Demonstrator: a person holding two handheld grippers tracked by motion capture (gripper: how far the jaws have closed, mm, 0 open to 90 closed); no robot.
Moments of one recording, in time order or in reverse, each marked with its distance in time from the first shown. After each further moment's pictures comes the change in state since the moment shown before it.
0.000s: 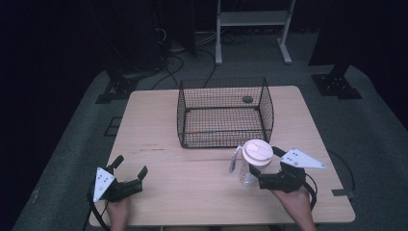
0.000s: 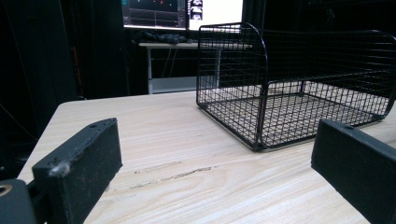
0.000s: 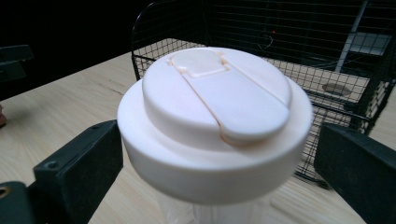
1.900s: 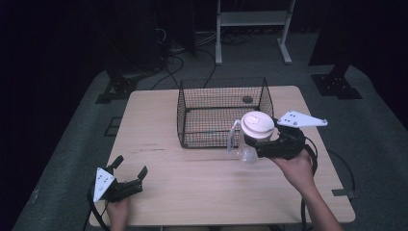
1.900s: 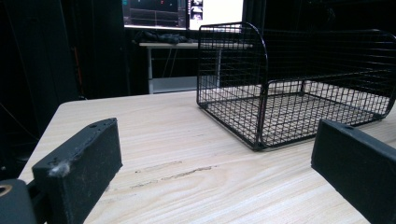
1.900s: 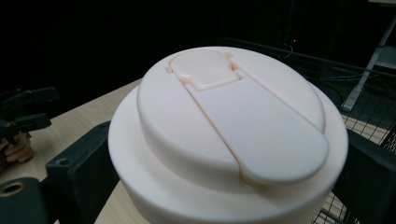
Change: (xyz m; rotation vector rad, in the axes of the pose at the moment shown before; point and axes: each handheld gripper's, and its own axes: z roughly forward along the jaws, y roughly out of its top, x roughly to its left) left arm 0.000 0.000 -0.001 0.002 0.001 0.001; right arm -0.014 0.098 0.012 0.017 0.088 -0.036
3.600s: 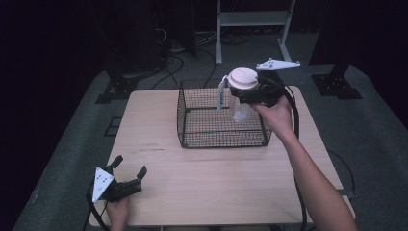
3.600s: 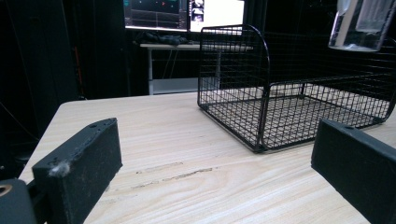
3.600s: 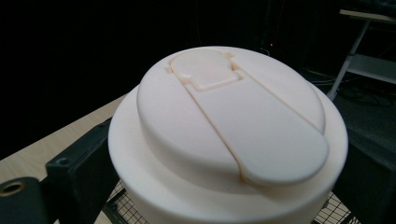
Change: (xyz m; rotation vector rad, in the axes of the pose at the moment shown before) left arm 0.002 0.000 0.000 -0.009 0.001 -0.014; right arm -0.049 0.090 0.082 0.027 -0.085 0.000
